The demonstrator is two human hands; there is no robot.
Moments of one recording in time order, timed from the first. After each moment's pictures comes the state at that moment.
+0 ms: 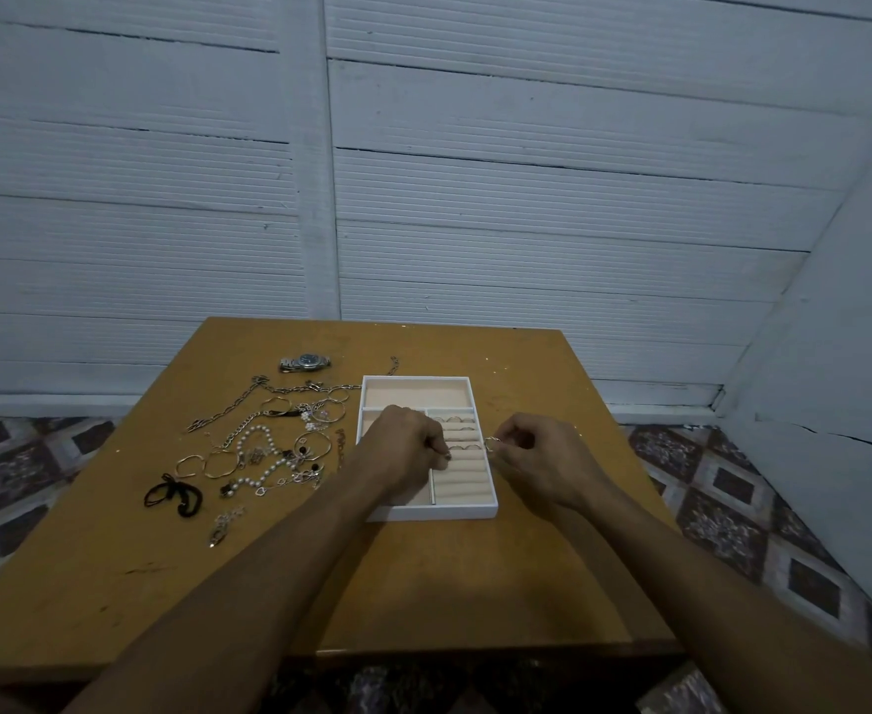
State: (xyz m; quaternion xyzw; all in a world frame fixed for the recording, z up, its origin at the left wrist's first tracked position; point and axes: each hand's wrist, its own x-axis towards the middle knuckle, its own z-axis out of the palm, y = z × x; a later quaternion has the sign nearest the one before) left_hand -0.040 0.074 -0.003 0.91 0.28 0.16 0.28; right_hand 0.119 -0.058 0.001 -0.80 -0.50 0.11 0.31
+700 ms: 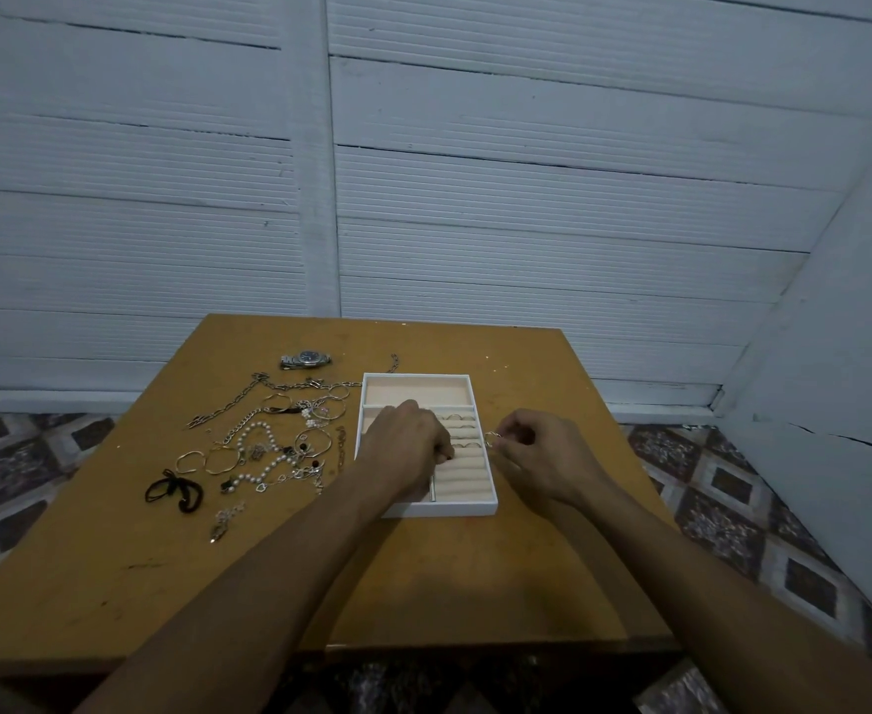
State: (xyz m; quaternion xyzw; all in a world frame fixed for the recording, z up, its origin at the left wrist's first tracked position) left_hand -0.040 0.065 0.004 0.96 0.24 0.13 0.05; right_hand 0.118 -0.058 0.001 -0.81 -0.49 0.10 0.32
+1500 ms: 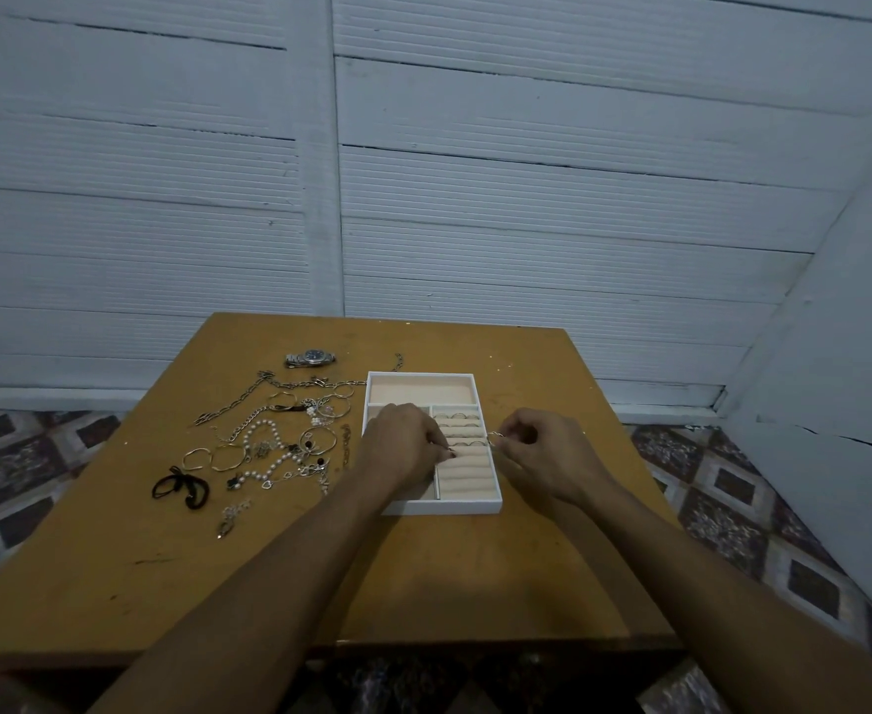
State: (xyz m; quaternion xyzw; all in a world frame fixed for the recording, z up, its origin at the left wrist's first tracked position) left_hand -0.040 0.067 -0.004 0.88 0.37 0.18 0.23; right_hand 0.112 -0.059 0.006 -0.80 -0.49 0.10 0.32
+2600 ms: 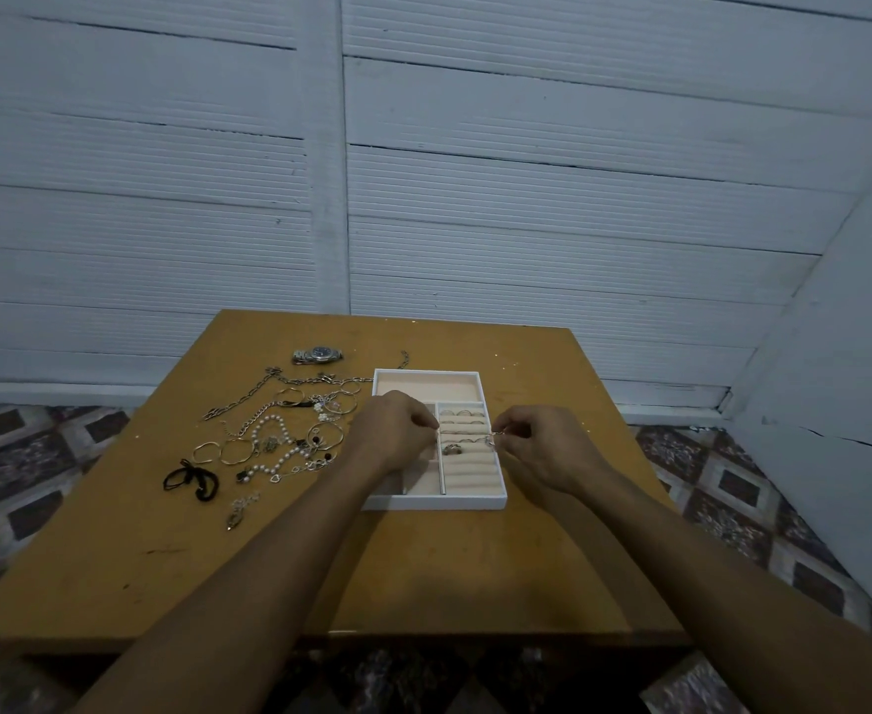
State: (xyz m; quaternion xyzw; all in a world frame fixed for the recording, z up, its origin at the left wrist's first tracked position) left_hand -0.056 0.078 0.007 0.85 0.40 0.18 0.28; right_hand 0.110 -0.052 0.013 -0.80 -0.53 0.10 0.28
